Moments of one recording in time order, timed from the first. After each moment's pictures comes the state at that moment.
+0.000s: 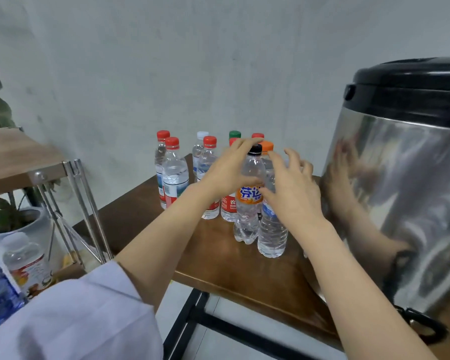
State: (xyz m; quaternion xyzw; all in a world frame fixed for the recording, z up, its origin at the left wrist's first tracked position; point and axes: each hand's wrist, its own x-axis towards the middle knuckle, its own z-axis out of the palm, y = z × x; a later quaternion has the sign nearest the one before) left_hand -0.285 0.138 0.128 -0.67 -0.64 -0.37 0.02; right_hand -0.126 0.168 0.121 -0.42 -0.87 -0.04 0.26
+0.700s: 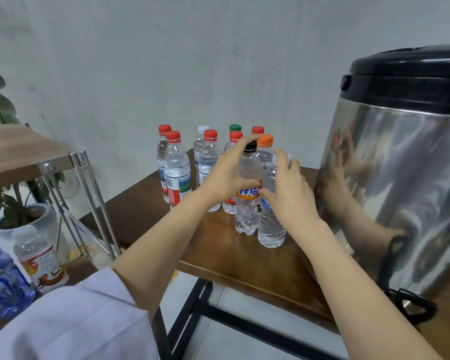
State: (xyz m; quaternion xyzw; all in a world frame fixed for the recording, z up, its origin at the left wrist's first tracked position) left_hand -0.275 0.119 0.111 -0.67 -0.59 -0.45 0.00; right_hand -0.123 0.160 0.102 -0.41 -0.86 0.06 0.31
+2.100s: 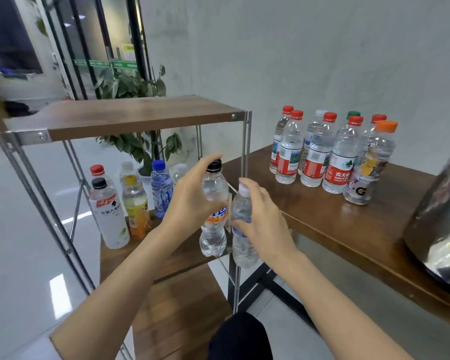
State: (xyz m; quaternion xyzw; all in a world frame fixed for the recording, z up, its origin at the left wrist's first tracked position) left_hand -0.275 -0.221 0.062 -0.41 -0.76 -0.48 0.14; right_hand -0.174 -0.085 0.033 -0.08 -0.92 0.27 0.28
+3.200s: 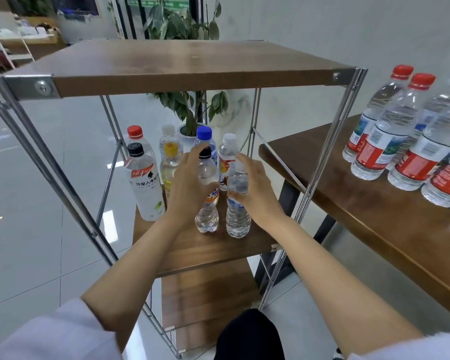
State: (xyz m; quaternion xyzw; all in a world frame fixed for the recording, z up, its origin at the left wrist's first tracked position) left_hand -0.425 -0.258 -0.038 -0.23 -0.84 -0.43 0.23; right_hand -0.367 -0.099 -0.039 0.05 -0.90 0.39 0.19
